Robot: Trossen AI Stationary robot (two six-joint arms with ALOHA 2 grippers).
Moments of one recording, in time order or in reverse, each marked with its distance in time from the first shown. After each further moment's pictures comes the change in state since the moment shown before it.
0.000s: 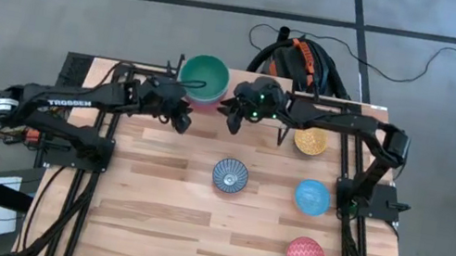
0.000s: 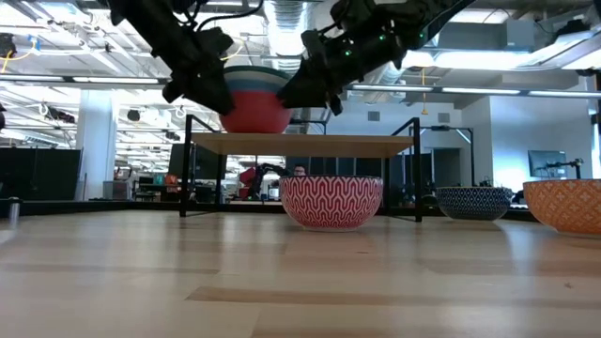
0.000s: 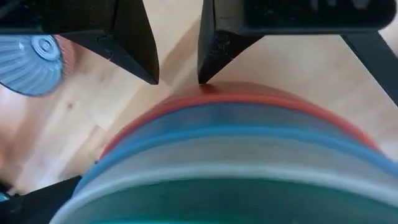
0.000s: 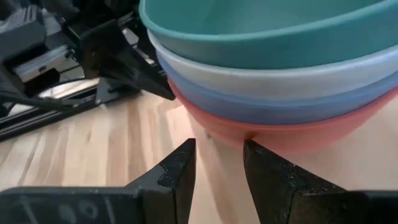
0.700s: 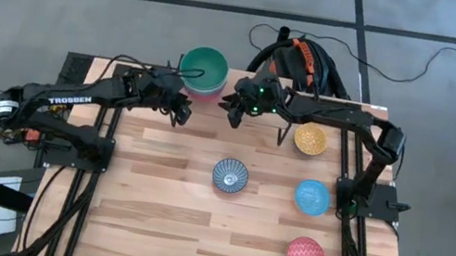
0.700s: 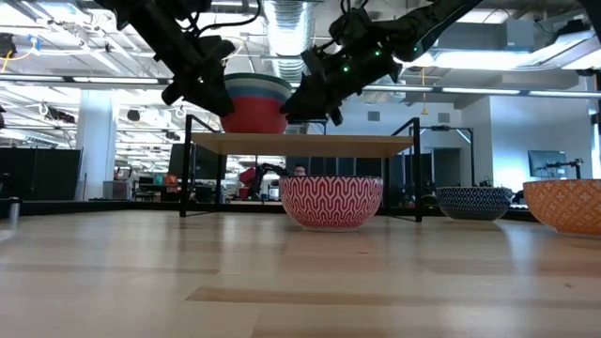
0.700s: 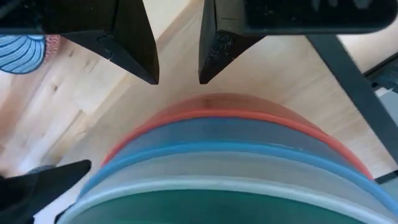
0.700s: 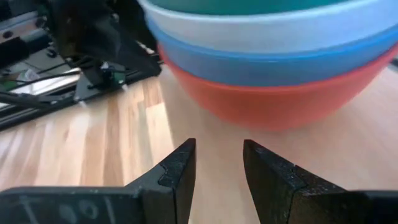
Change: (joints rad) left arm 0.080 0.006 0.022 -0.017 0.034 -0.013; right arm -0.055 0.046 0.015 0.006 -0.042 -0.040
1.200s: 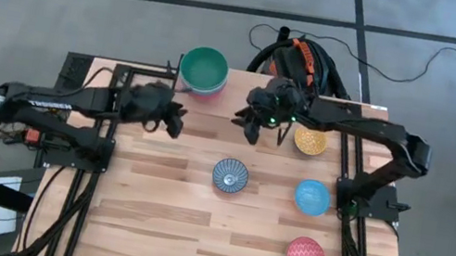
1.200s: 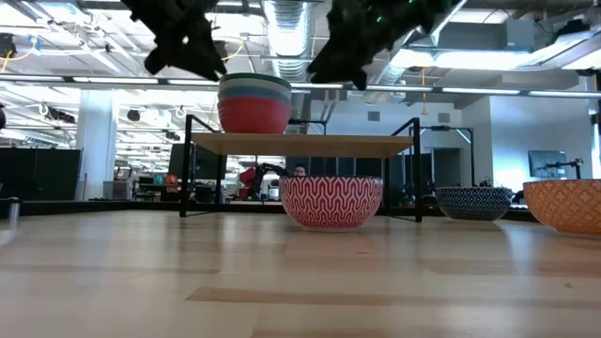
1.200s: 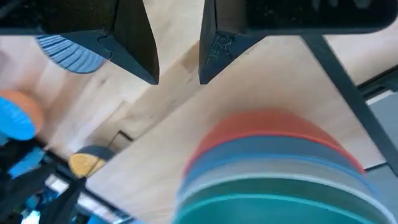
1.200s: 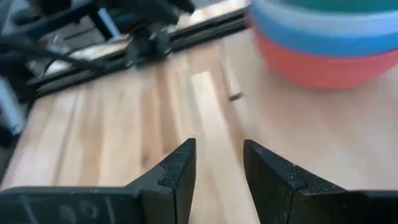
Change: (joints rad) left arm -0.288 -0.132 0.030 -0.089 -0.245 -0.166; right arm 0.098 -0.242 0.001 -0.362 -0.010 -0.012
